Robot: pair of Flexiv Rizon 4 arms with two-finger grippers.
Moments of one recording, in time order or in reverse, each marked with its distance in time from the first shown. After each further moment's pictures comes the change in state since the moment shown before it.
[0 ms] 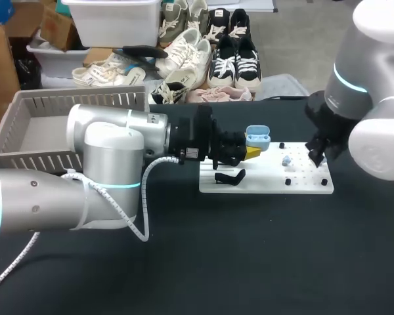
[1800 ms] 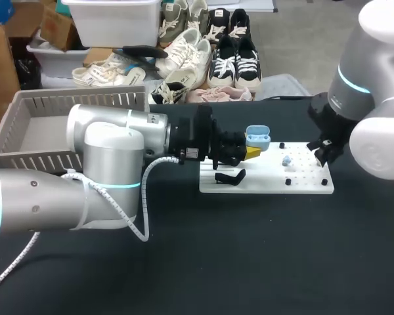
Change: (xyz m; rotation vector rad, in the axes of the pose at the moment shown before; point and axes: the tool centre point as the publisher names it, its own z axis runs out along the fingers) left arm 0.000 0.000 0.000 0.000 0.000 0.000; right arm 0.002 -0.002 0.007 -0.023 0.005 0.040
